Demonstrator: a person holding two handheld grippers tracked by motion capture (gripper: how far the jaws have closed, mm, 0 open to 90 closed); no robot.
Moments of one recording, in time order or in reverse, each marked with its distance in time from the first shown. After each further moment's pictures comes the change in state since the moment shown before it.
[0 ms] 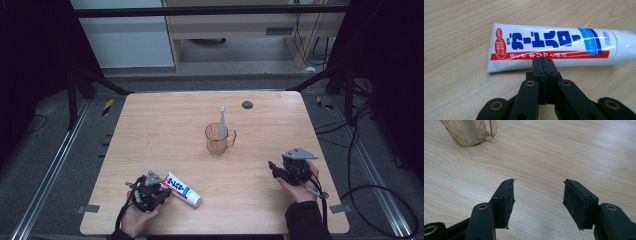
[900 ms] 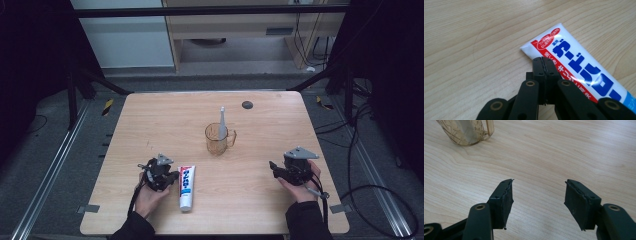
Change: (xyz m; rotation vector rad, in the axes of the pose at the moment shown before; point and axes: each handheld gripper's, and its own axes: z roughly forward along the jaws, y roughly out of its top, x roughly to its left) left arm 0.013 0.043 0.041 -0.015 0.025 -0.012; right arm -0.003 0.000 -0.001 0.010 -0.004 0.010
